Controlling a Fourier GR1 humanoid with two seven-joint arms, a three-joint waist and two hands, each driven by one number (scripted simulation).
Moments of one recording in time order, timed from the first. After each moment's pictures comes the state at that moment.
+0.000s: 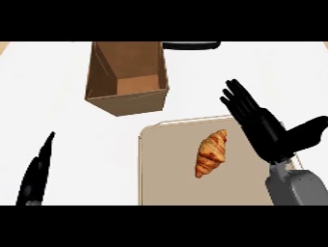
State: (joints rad) left arm 0.04 0.46 -0.30 -1.31 0.09 0.46 0.20; right arm -0.20 -0.19 0.18 -1.59 -0.41 0.07 0.15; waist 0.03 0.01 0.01
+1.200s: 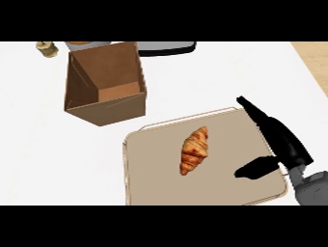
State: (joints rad) left arm 0.76 0.88 -0.20 -1.68 0.04 0.53 0.41; right arm -0.22 -0.53 0.42 -1.56 0.23 -0.03 0.25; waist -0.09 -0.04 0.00
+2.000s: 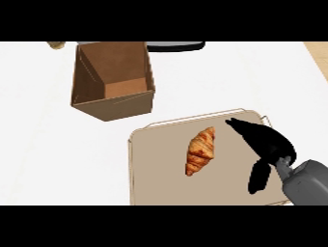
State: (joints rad) left arm 0.72 0.86 -0.17 -1.67 0.07 0.49 0.35; right arm -0.37 -0.60 0.62 -1.49 0.33 0.32 0.54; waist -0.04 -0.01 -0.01
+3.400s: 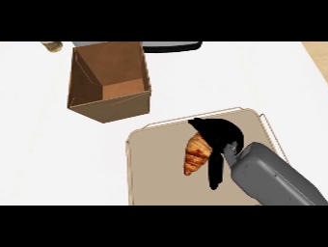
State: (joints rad) left arm 0.72 0.82 -0.11 -1.62 0.13 0.46 0.30; right arm -0.57 -0.33 0.68 -1.40 0.26 0.49 0.81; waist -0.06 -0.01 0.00
